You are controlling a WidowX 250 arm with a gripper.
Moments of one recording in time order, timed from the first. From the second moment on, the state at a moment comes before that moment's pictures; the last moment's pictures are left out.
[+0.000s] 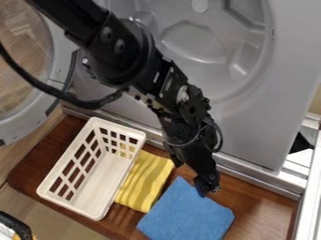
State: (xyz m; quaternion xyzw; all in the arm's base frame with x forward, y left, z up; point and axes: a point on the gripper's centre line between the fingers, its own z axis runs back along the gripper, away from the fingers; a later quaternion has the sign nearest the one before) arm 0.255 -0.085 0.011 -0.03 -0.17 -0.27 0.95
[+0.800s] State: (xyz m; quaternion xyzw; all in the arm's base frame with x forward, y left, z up) arm 0.232 -0.097 -0.050 -0.01 -0.11 -0.29 0.95
